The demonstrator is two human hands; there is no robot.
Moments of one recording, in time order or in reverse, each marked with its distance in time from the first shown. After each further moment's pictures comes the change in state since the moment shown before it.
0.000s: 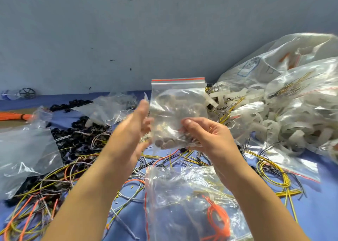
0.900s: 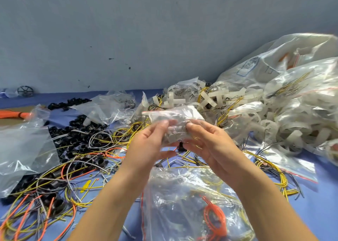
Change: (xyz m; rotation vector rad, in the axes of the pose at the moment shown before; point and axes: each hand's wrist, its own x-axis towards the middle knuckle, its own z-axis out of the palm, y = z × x) left_hand -0.010 -0.029 0.029 0.038 -0.103 0.060; right_hand 0.004 0.006 -0.016 0.290 -0.124 0.255
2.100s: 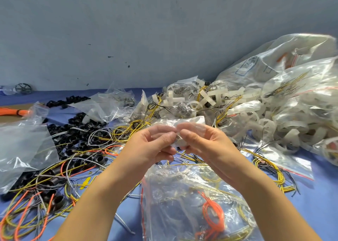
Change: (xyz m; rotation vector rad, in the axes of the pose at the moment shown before) left_hand -0.005 0.001 -0.018 -0.031 -0.190 -0.086; right_hand -0.015 0.001 -0.001 -0.235 -0.146 -0.100
